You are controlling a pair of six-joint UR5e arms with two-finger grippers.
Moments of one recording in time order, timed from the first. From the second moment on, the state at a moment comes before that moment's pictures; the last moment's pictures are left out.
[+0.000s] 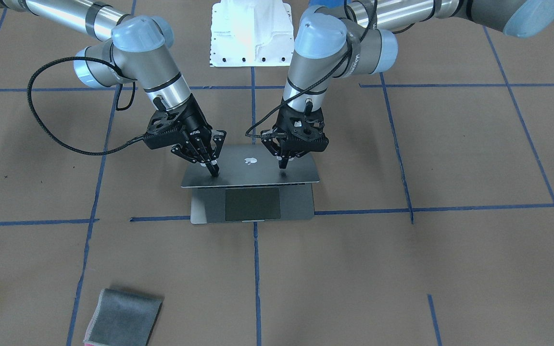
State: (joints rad) left arm -0.59 -2.31 -1.56 -1.83 -1.77 -1.22; right arm 0.56 -1.05 1.65 -0.99 1.62 1.35
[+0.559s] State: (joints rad) left arm -0.61 -2.34 -1.44 -1.88 -1.77 -1.20; right arm 0.58 -0.95 1.47 -0.99 1.65 1.33
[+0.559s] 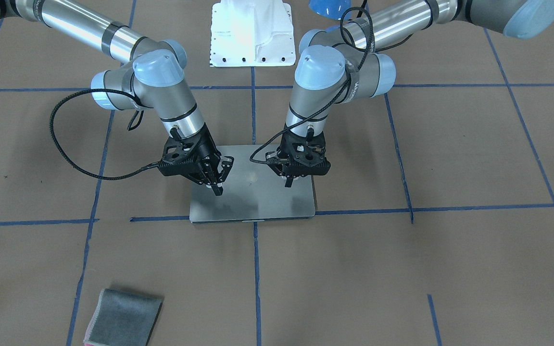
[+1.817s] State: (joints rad) left arm -0.69 -2.37 -1.29 -2.01 -1.97 -1.19; right arm 0.80 -0.96 1.56 -1.06 2.00 1.32
